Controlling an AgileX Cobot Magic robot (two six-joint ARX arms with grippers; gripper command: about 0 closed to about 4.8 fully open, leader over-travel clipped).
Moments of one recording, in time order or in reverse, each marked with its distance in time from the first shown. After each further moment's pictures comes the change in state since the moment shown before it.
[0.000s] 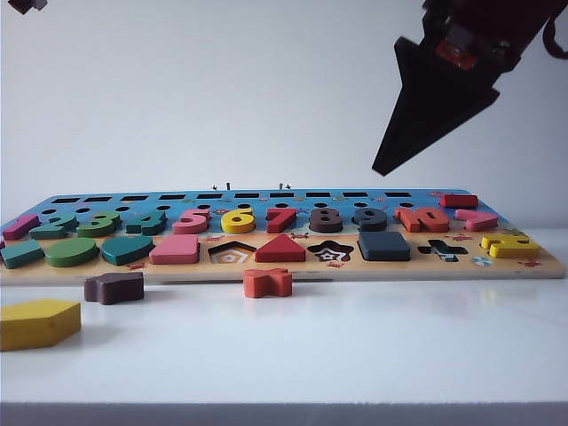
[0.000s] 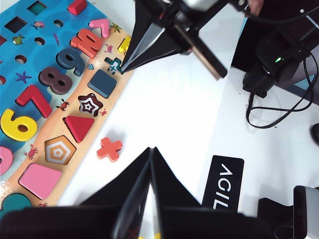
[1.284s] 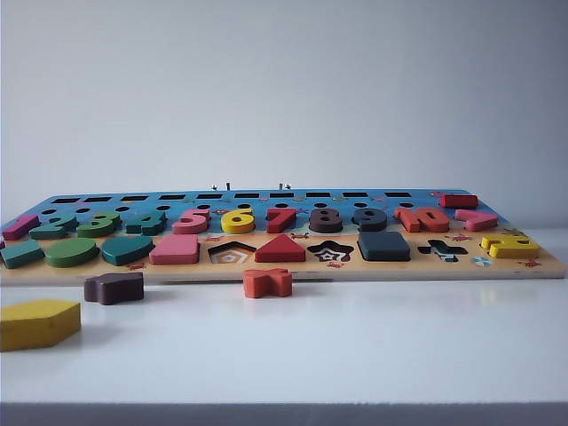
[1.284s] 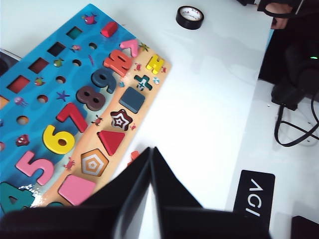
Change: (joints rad) left arm 0.008 -0.023 0.000 0.073 -0.081 0.000; right arm -0.507 -1.002 -0.592 0.368 0.196 0.539
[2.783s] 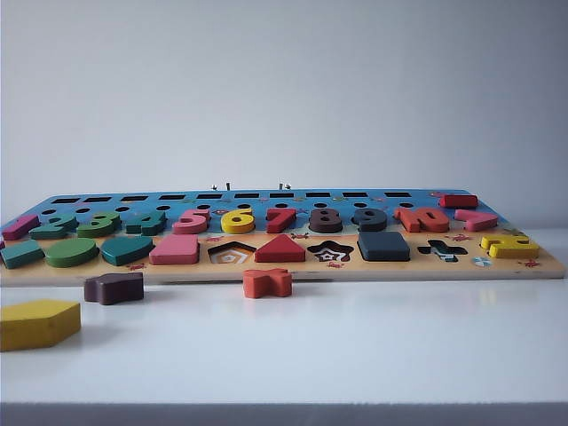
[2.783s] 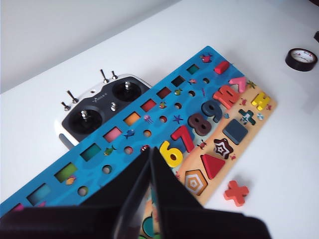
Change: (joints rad) left arm 0.134 -0.103 -0.048 0.166 -0.234 -0.036; right arm -0.032 -0.179 -0.287 0.205 0.097 -0.005
